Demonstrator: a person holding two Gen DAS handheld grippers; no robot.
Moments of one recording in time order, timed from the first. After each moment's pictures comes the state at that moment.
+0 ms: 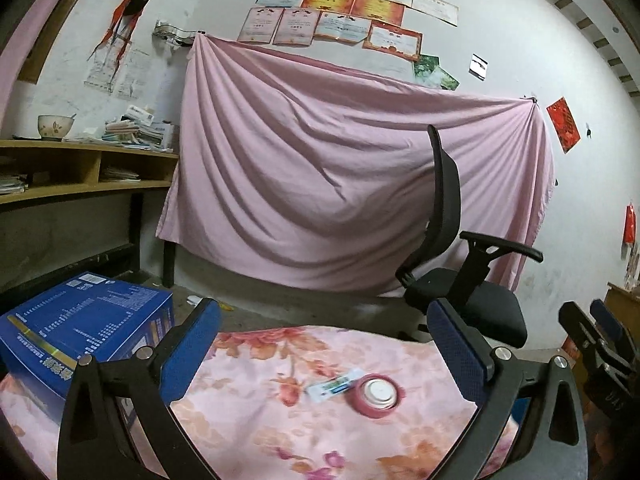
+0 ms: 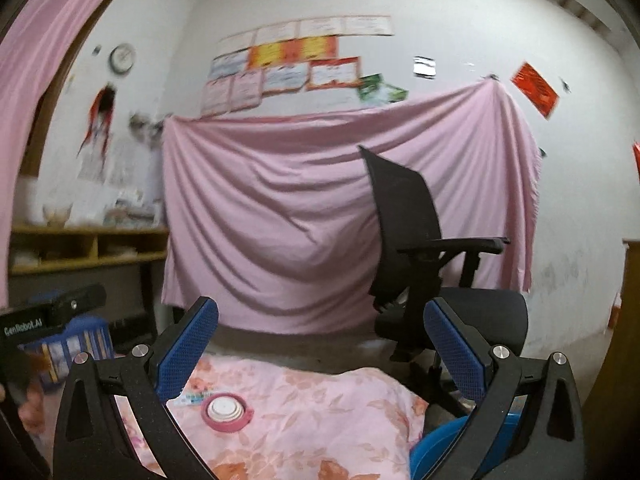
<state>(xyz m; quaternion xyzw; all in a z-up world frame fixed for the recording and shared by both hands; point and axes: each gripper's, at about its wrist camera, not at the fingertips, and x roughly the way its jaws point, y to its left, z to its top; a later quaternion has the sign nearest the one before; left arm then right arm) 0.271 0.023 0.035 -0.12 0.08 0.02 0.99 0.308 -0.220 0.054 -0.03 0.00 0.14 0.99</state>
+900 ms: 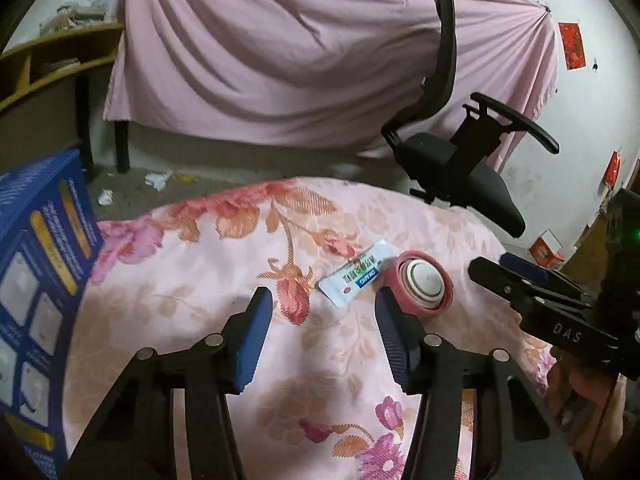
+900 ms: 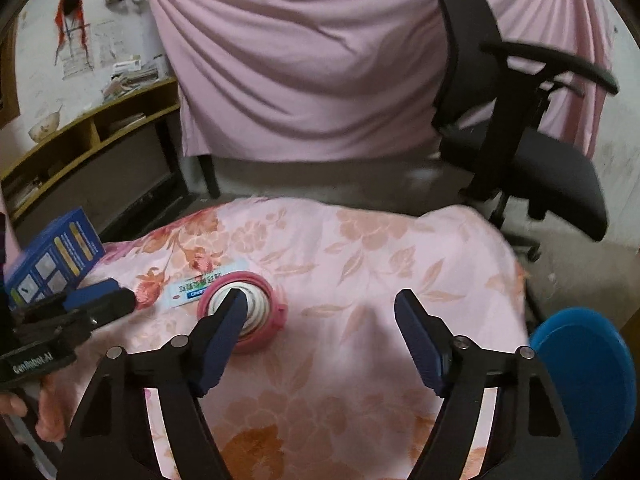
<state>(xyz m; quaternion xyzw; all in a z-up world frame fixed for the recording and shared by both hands) 0.373 0.043 -0.047 -0.12 0.35 -0.09 0.93 0.432 -0.160 -0.024 -0.03 0.34 0.20 0.92</state>
